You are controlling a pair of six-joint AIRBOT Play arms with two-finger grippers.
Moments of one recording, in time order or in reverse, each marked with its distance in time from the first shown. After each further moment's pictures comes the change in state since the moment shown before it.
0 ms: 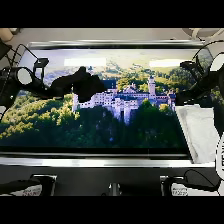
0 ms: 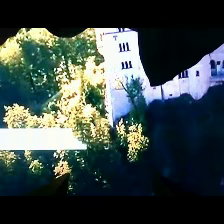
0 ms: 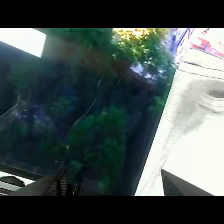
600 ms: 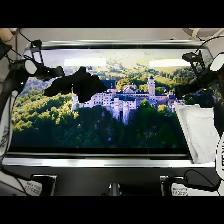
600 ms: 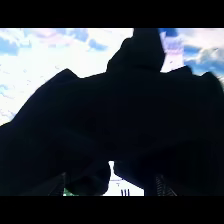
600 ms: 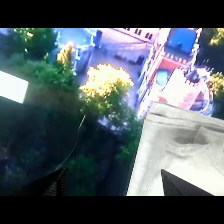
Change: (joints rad) left arm 0.080 -0.343 0.329 -0.063 0.296 -0.012; right arm 0.000 -0.001 0.000 0.006 -0.197 0.003
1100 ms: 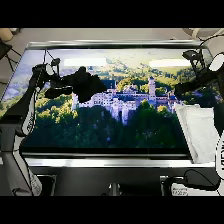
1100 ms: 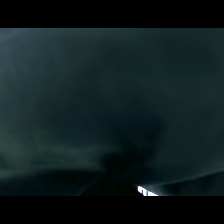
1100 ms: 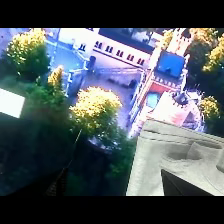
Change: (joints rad) left arm 0.012 -0.372 0.307 -0.010 -0.228 -0.017; right arm 0.000 -0.005 0.000 0.010 -0.055 0.001
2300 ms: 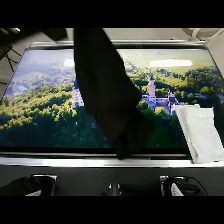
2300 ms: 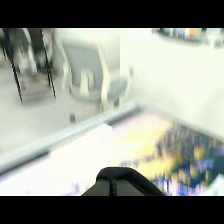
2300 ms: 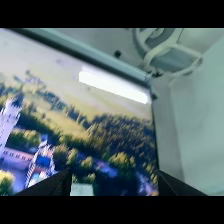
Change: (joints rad) left arm -0.494 0.874 -0.182 -0.162 0.275 0.335; right arm 0.000 0.602 0.177 -0.149 0.003 -0.072
